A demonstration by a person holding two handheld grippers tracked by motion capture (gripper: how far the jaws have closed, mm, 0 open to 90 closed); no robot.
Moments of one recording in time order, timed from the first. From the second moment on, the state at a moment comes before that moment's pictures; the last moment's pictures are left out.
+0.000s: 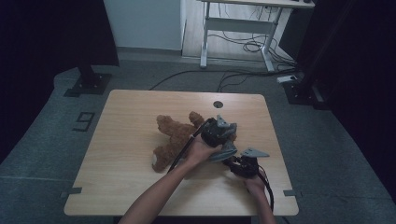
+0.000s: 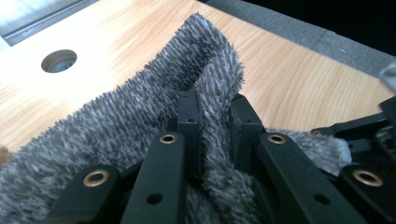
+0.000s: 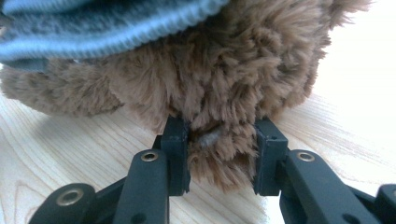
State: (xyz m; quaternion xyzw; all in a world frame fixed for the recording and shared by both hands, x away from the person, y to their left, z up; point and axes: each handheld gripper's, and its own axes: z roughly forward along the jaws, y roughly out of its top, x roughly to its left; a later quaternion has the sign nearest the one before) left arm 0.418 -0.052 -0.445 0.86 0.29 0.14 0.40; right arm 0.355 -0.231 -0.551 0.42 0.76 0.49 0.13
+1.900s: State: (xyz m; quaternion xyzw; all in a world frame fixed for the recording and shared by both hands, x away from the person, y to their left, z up) left arm 0.409 0.174 -0.482 0.78 0.46 0.20 0.37; right arm 0.356 -0.231 -0.551 0.42 0.76 0.48 0.13
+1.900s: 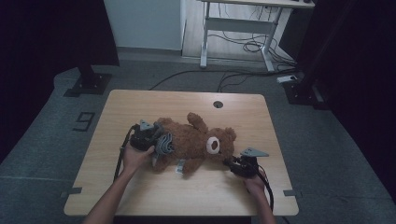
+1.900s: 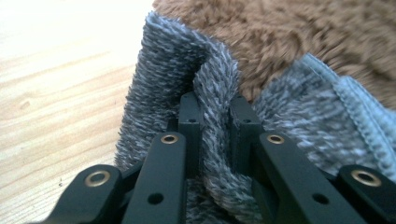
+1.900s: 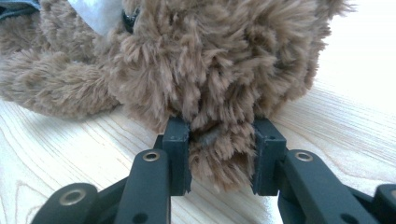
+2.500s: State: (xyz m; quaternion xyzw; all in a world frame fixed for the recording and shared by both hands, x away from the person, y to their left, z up) left arm 0.424 0.040 -0.421 0.82 0.35 0.16 0.42; right arm 0.355 -0.231 -0.551 0.43 0.76 0.48 0.13
